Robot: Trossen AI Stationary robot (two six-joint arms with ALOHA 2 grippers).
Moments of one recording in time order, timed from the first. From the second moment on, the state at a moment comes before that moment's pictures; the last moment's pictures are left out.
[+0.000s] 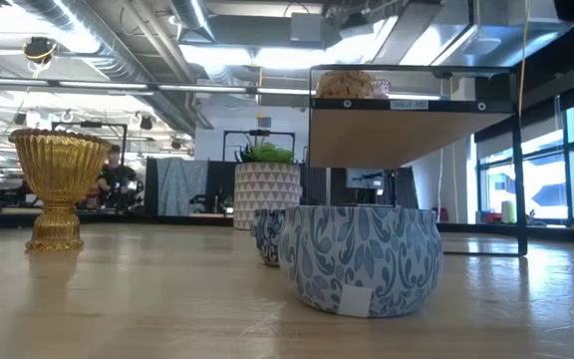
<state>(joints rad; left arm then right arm) -0.51 1.75 1.77 -0.95 -0.46 -1.03 0.70 1.65 1.22 -0.40 0.23 1.57</state>
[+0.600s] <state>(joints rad) -0.63 1.75 1.77 -1.00 -0.52 -0.96 0.63 1.85 1.22 -0.34 0.20 1.78</state>
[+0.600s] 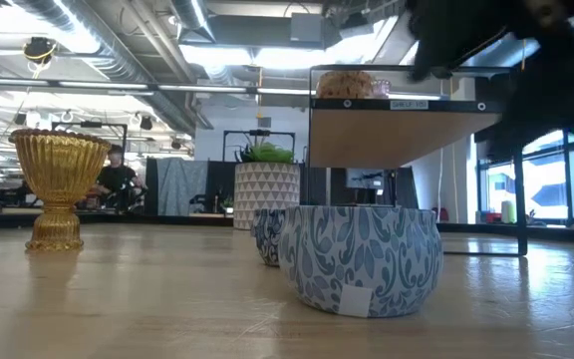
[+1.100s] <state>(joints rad) -0.63 1.75 1.77 -1.00 -0.54 -0.88 0.60 1.95 1.22 -0.27 0.15 1.80</state>
